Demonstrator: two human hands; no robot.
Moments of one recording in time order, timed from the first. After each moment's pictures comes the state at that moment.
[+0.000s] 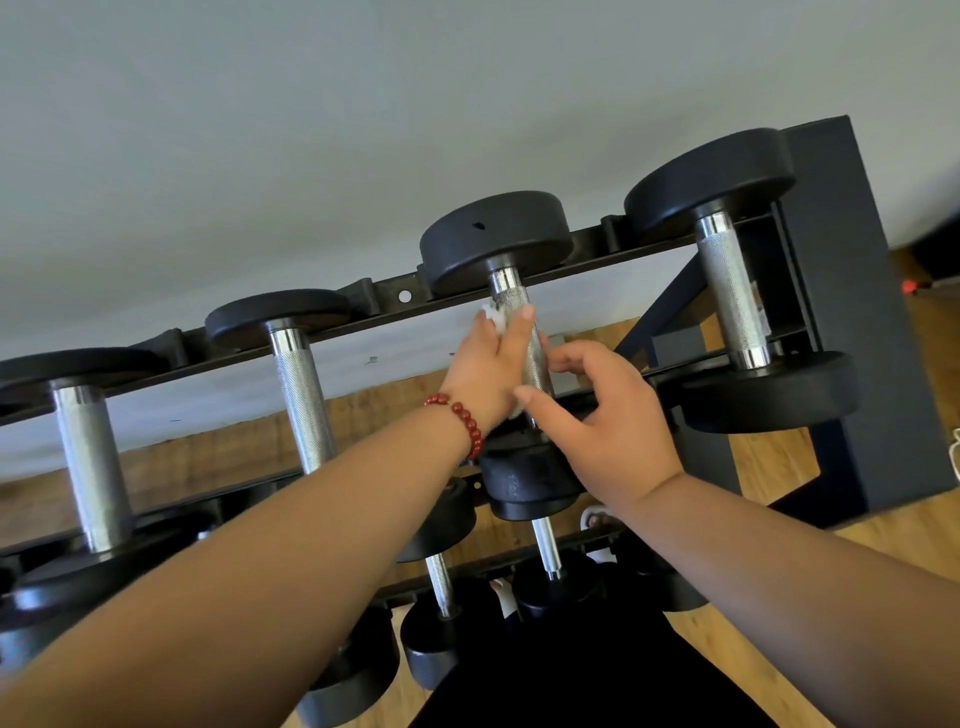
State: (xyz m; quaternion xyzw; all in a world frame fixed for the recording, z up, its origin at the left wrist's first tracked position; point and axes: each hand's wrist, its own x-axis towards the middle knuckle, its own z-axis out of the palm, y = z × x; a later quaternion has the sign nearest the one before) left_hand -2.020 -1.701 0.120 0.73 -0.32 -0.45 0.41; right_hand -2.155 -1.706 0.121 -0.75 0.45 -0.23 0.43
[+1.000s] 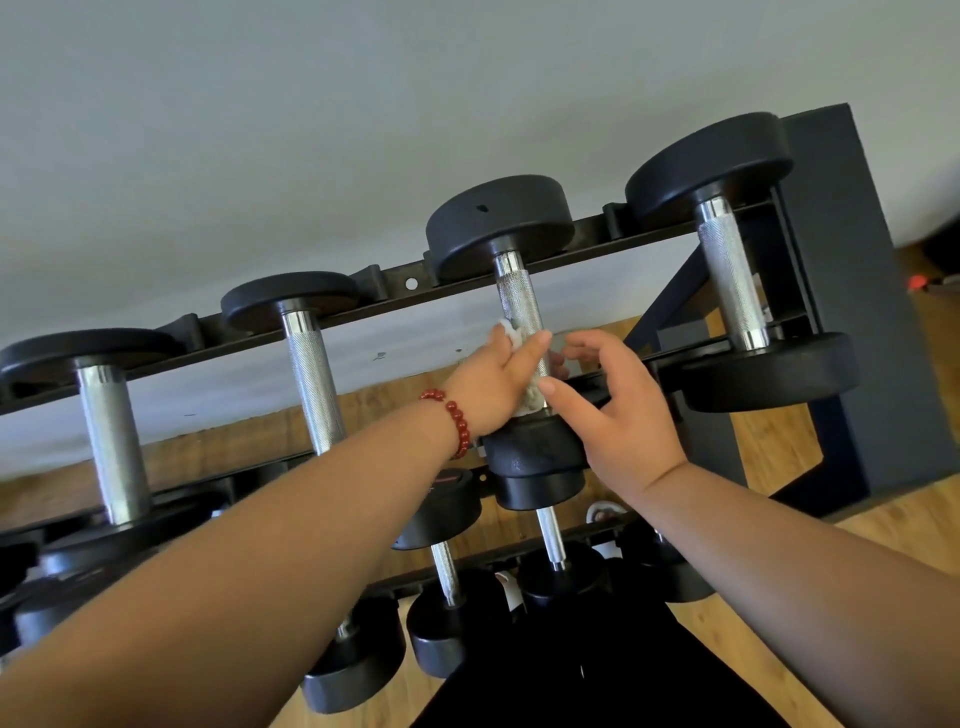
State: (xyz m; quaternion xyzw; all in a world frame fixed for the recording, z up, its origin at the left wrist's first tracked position) left_hand -2.018 -1.674 0.133 0.73 -0.40 -0.50 0.25; right_hand -2.168 -1.700 0.108 -0.72 0.45 -0.25 0.47
